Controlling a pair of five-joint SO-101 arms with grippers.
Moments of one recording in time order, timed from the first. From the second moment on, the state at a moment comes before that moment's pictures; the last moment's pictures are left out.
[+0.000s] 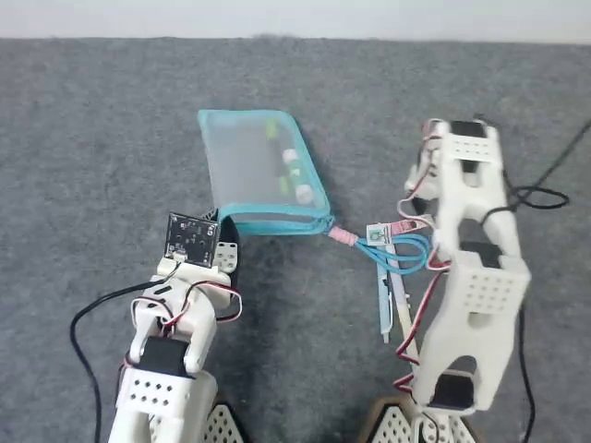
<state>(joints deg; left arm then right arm) 3.0 -85.6 93.9 30.7 0.6 4.8 37.5 -19.0 80.0 -28.6</state>
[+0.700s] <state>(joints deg) 3.0 -85.6 94.5 30.7 0.6 -0.5 37.6 -31.4 95.6 -23.3</state>
